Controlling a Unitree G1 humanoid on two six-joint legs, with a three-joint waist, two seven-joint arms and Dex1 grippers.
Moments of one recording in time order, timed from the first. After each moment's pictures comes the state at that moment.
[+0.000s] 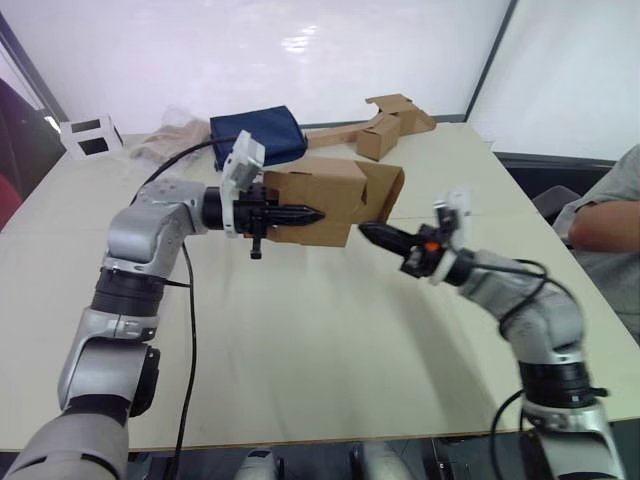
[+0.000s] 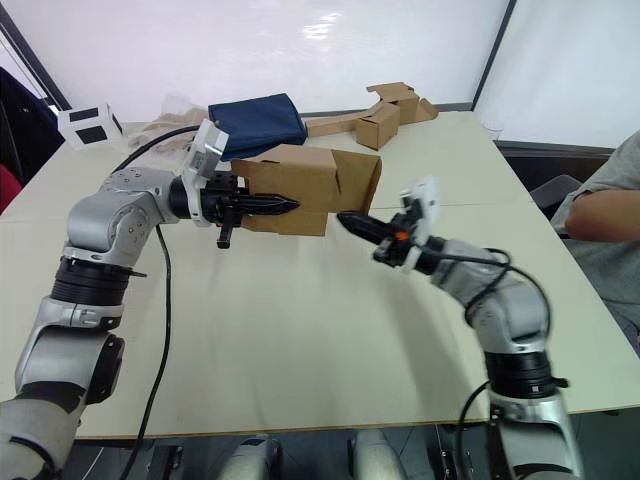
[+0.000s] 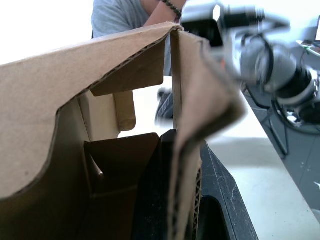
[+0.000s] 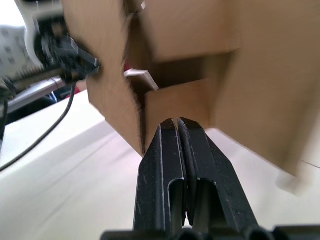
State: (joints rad) left arm -0.95 0.56 -0.06 0.20 -0.51 0.56 -1.32; right arm -0.51 -0.59 -0.24 -0.24 0.88 0.79 0.76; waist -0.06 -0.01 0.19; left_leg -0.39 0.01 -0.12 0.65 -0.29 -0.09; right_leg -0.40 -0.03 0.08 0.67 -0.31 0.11
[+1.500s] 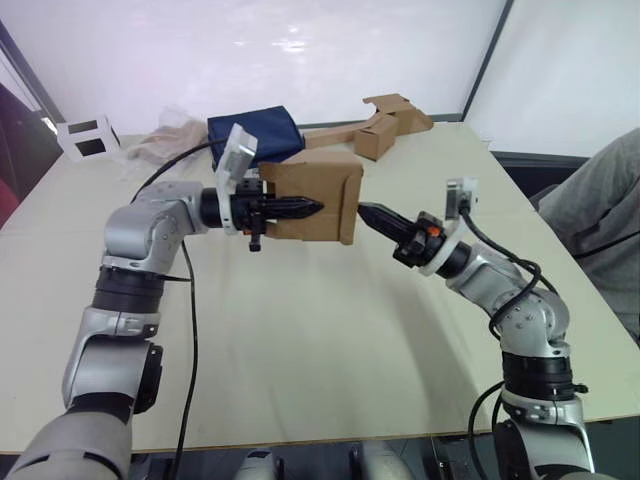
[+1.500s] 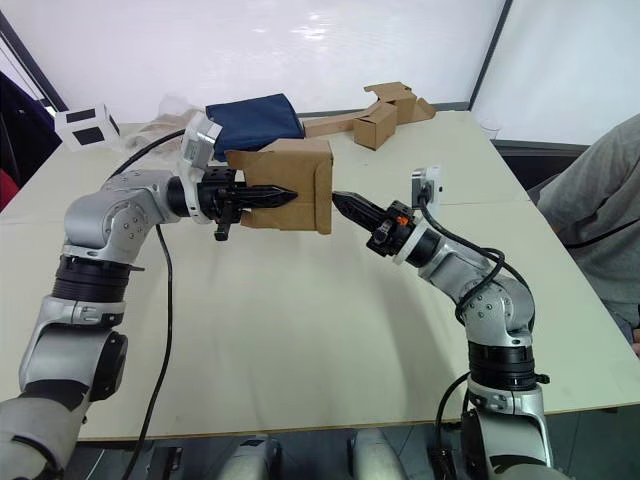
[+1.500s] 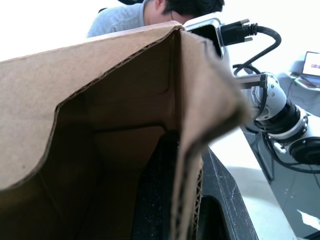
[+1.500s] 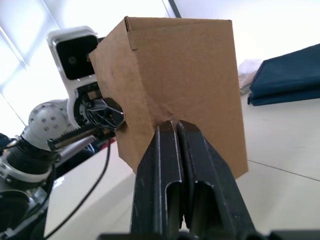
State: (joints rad) left arm -0.96 0.54 -0.02 0.23 -0.58 0.65 -1.30; right arm -0.54 -0.34 -0.19 -0.18 0.92 0.76 0.66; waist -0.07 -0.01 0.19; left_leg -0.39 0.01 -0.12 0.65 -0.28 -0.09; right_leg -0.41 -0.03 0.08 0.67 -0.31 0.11
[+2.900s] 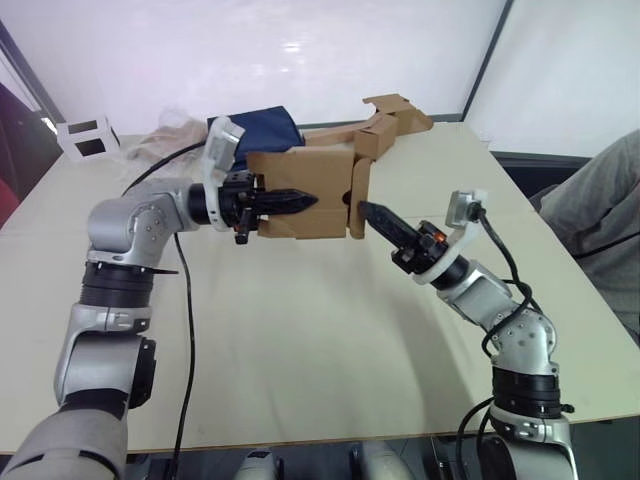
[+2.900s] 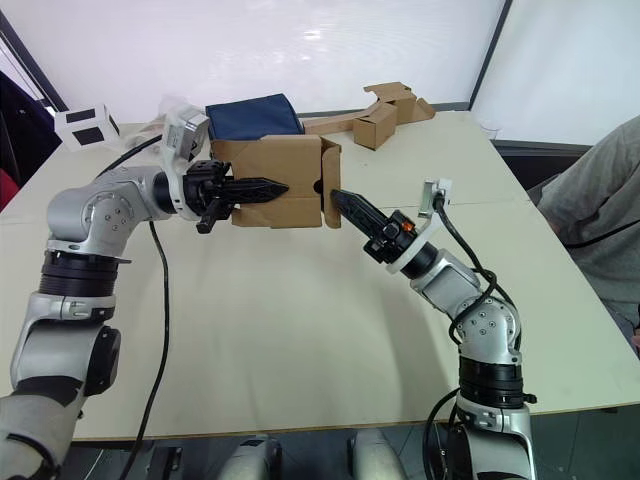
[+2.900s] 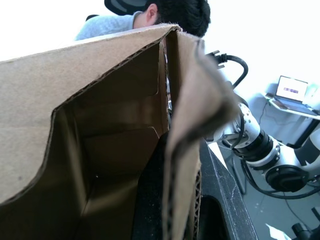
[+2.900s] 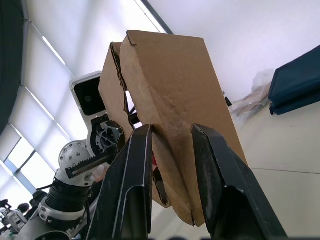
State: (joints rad) left arm -0.98 0.57 0.02 0.24 -0.67 0.80 -1.32; right arm -0.48 -0.25 -0.23 -0.18 1.15 0.77 0.53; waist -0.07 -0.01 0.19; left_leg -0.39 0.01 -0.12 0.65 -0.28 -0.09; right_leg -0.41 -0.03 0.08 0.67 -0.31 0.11
